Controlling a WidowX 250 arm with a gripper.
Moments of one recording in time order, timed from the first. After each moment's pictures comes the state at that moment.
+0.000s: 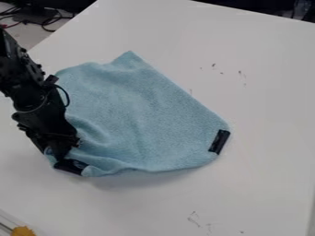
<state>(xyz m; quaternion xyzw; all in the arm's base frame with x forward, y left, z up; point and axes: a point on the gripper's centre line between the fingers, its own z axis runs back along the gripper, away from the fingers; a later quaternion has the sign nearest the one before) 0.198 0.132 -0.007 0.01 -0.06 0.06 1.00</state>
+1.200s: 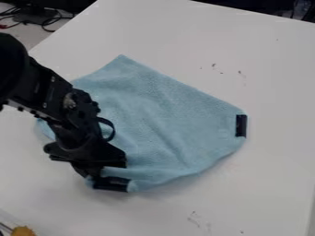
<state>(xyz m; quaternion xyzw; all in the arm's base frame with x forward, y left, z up) 0.183 0.018 -0.008 0.00 -0.09 0.15 0.98</state>
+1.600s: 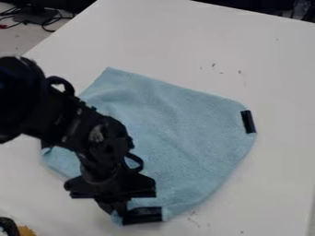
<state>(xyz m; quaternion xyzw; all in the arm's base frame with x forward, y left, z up) 0.150 -0.031 -0.009 -0.02 -0.06 0.21 0.98</state>
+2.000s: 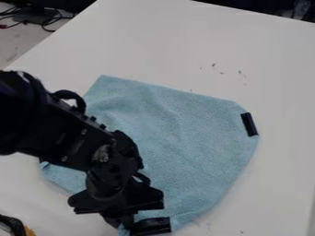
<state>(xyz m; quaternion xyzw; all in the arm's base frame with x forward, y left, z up) 0.141 -0.039 -0.008 -0.02 -0.06 0.23 0.97</state>
